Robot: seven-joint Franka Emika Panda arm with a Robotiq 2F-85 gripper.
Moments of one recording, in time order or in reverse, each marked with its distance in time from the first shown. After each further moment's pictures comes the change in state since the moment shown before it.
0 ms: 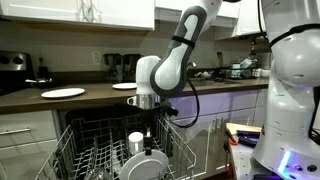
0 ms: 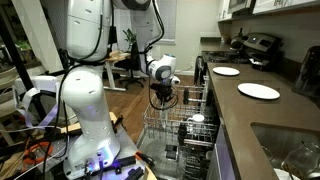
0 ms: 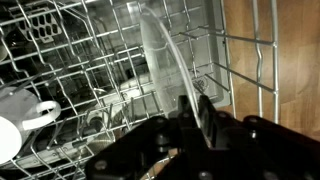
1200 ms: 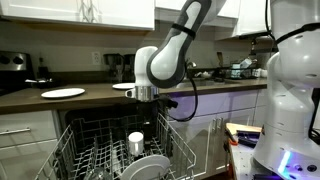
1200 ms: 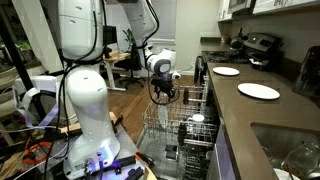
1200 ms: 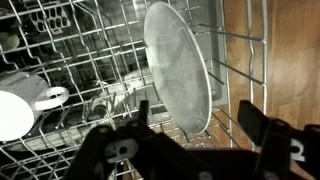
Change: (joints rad) arm 0.176 -0.094 -0.152 0.001 0.102 -0.068 -0.096
